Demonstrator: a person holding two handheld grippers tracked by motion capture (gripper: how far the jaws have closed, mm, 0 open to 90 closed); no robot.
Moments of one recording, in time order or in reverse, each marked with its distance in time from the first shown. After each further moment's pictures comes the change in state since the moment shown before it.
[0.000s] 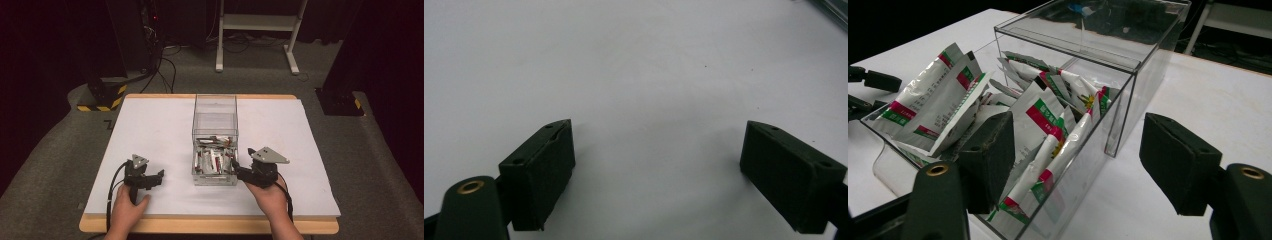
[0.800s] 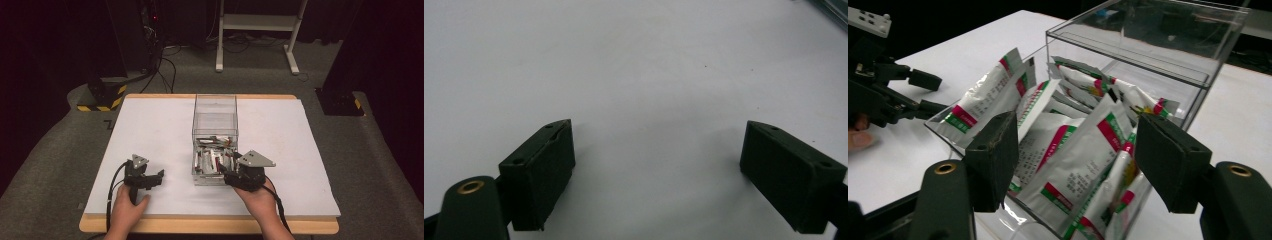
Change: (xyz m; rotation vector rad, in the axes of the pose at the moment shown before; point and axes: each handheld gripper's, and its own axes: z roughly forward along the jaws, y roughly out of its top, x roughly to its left) left arm 0.000 0.000 0.000 0.000 0.000 0.000; right arm 0.031 0.004 0.008 -0.001 0.071 -0.036
